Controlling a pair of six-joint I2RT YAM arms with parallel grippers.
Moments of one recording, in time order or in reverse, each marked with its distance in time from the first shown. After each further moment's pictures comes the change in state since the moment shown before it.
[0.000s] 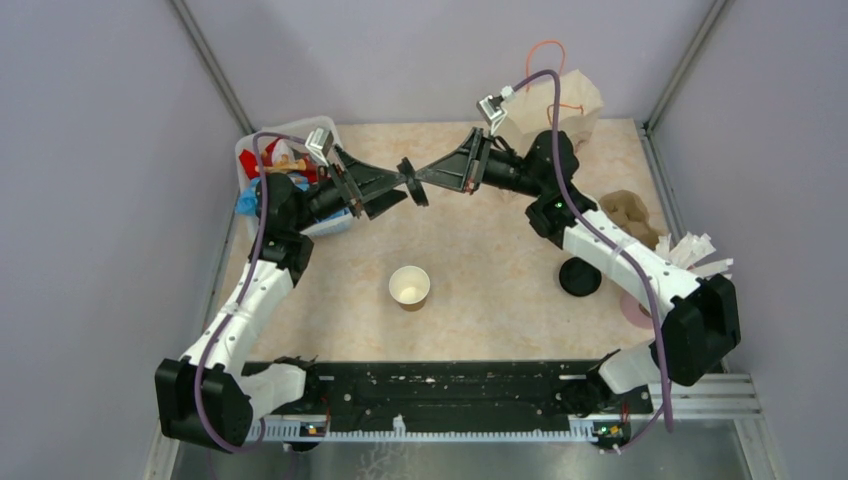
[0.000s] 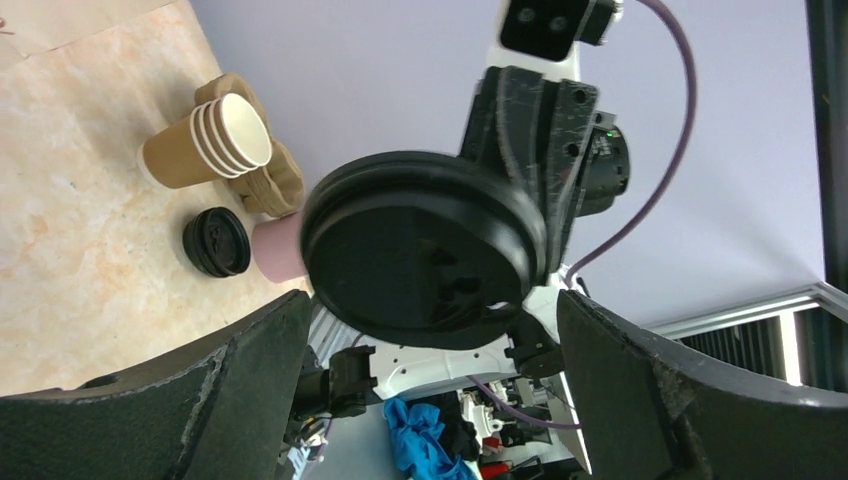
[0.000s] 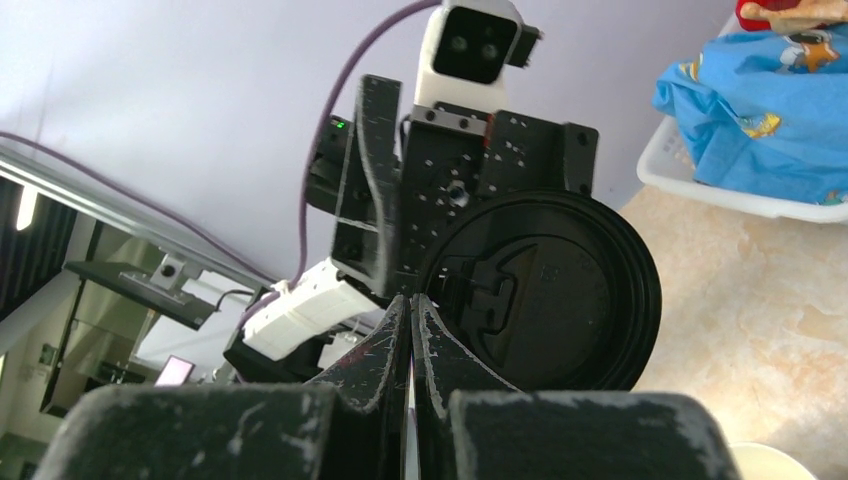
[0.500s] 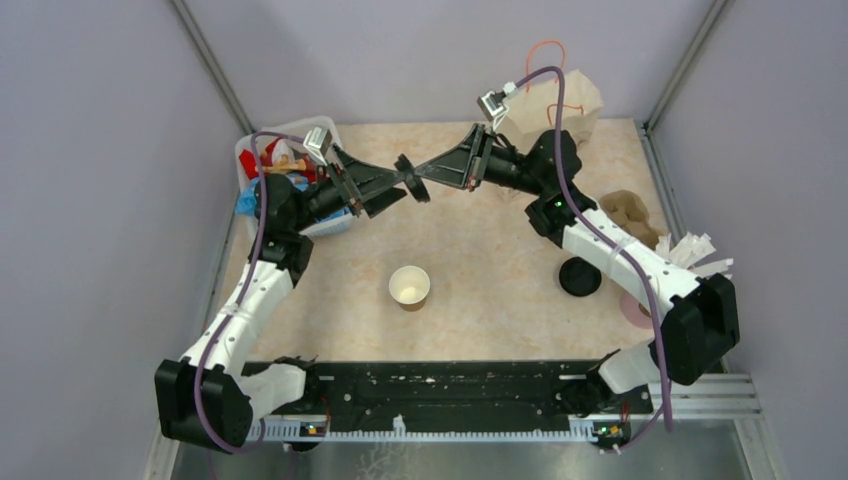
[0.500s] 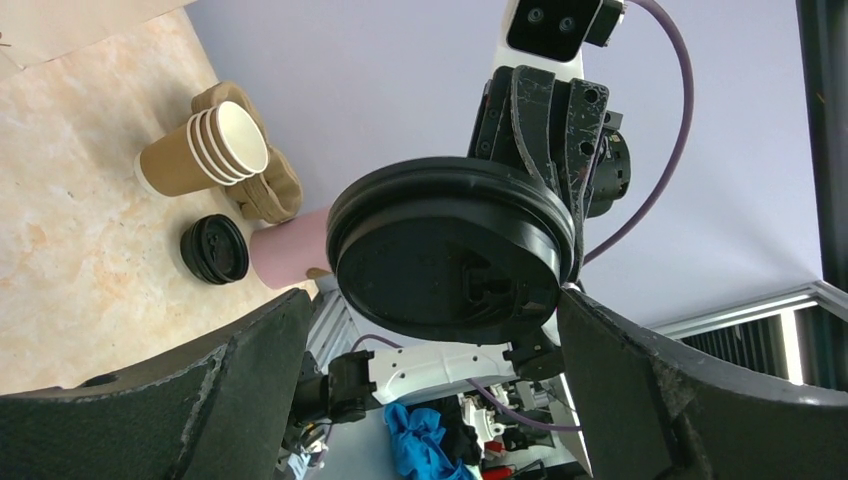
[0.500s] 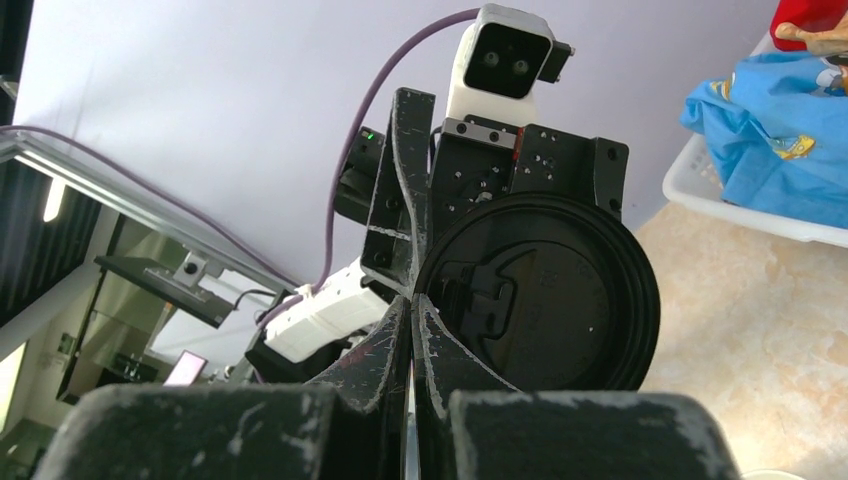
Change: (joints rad) left arm 0.000 -0.005 0.000 -0.004 -0.016 0.008; right arm 0.000 0.002 0.019 0.053 -0.008 0.036
